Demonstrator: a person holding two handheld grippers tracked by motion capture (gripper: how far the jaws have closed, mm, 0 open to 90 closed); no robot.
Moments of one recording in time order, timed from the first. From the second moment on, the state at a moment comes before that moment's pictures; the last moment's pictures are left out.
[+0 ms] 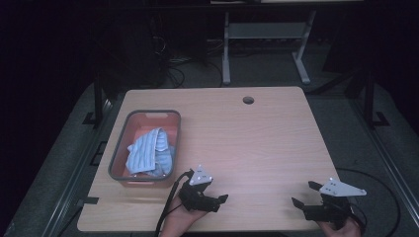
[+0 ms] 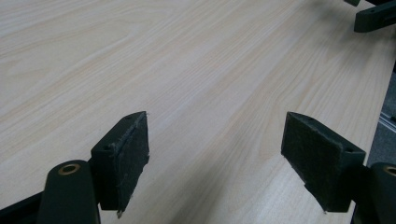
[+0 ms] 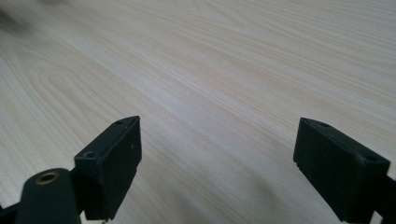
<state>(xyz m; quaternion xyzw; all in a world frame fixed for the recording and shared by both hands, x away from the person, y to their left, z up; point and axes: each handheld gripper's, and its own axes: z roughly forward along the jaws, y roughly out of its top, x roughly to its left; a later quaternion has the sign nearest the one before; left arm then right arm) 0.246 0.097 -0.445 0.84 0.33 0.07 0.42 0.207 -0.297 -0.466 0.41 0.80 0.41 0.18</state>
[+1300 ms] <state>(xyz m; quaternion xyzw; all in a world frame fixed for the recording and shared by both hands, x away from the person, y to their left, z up) 0.299 0.072 -0.386 0.90 0.29 0.04 0.31 0.206 -0.291 -0.460 0.41 0.79 0.41 0.19</state>
